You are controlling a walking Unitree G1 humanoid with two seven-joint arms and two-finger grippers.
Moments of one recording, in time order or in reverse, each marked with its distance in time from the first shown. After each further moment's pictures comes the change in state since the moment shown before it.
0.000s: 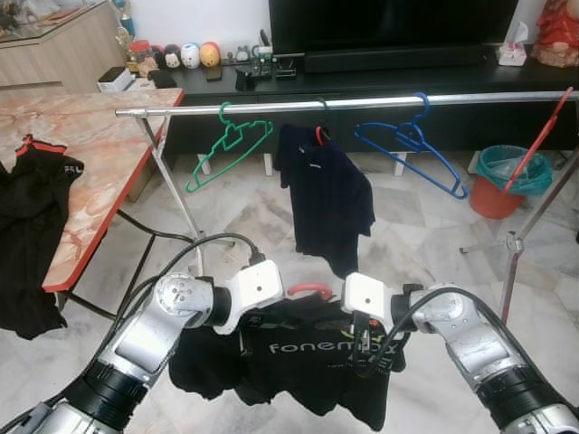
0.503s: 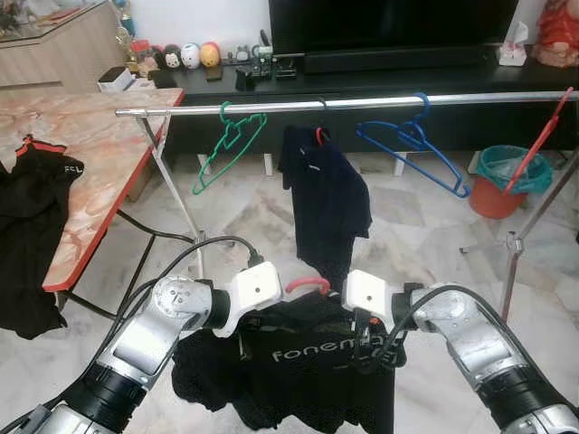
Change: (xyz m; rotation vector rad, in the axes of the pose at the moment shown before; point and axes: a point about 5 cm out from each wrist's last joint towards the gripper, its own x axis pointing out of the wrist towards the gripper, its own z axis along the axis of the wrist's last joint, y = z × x) left arm -0.003 -0.001 -0.002 -0.032 -0.023 -0.014; right arm -0.002 0.000 0.006 0.000 -0.036 -0.003
